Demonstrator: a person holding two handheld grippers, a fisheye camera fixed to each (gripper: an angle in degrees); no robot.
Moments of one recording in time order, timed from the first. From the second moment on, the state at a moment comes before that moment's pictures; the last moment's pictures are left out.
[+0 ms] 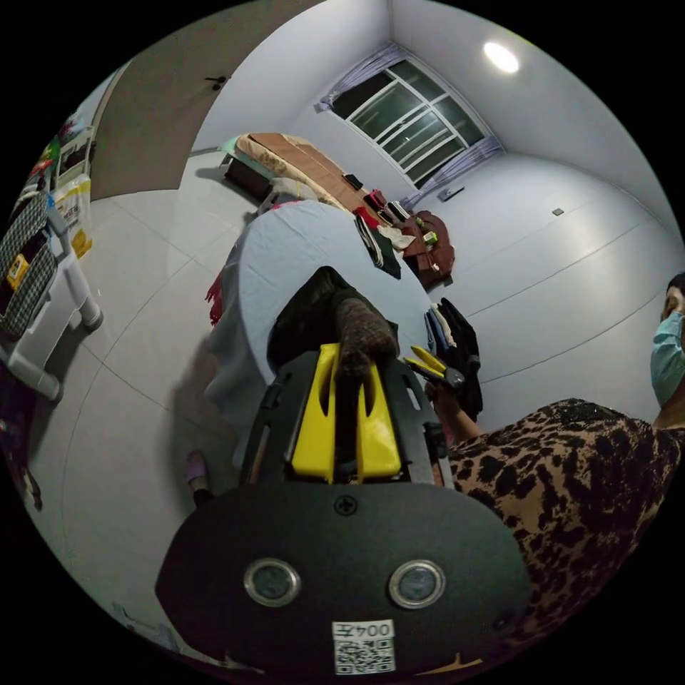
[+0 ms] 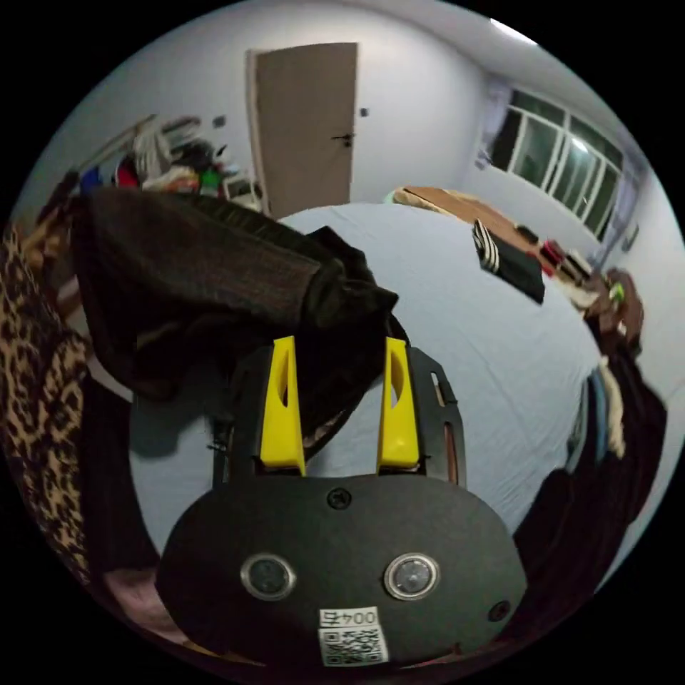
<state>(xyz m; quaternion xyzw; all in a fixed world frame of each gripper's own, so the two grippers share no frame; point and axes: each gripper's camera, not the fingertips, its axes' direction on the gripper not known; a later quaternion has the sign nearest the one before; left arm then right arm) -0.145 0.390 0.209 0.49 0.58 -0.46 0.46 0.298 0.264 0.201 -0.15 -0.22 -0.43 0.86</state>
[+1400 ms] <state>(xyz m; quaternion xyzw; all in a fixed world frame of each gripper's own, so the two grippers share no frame) -0.135 0.444 0.162 0.59 0.57 -0.32 0.47 0.085 0.399 0.165 -0.18 0.06 -0.62 0.76</state>
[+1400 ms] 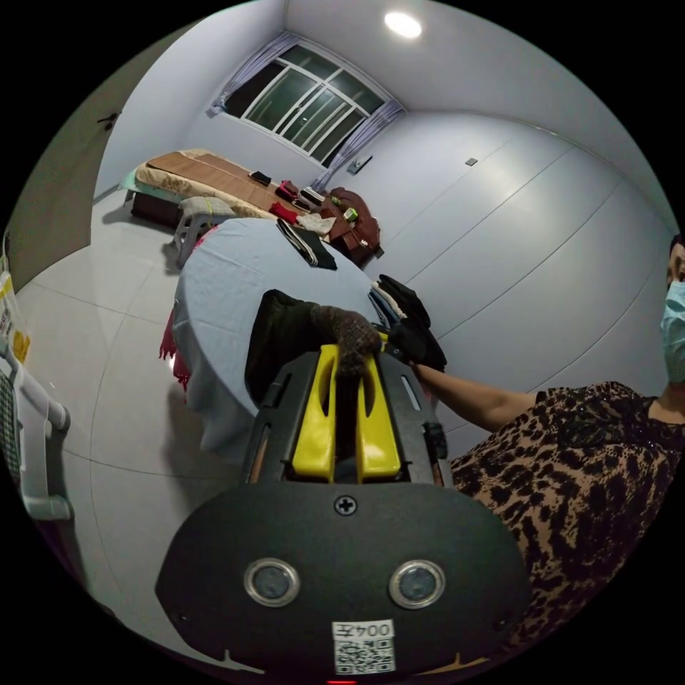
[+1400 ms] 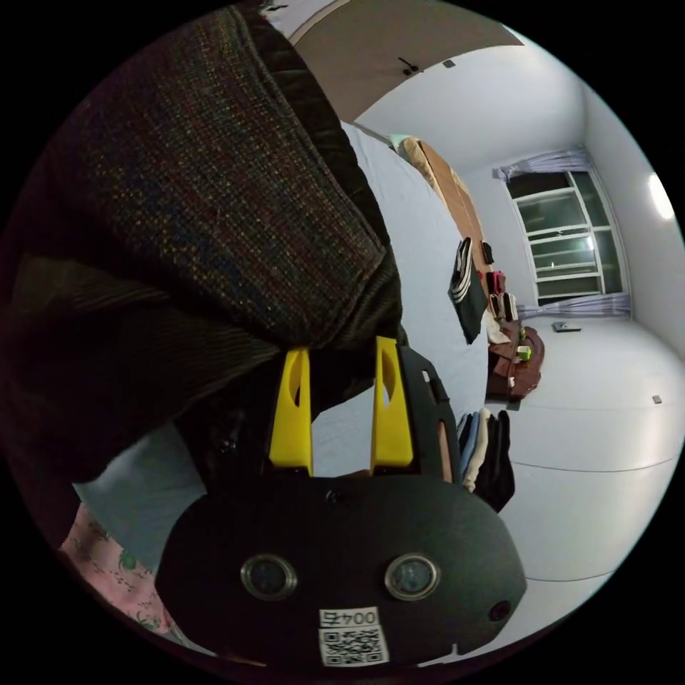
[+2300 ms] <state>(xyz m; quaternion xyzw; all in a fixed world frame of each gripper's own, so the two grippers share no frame) -0.081 0.471 0.078 0.59 0.57 -0.32 0.47 0.101 0.455 0.087 -0.13 0.06 -0.56 0.82</state>
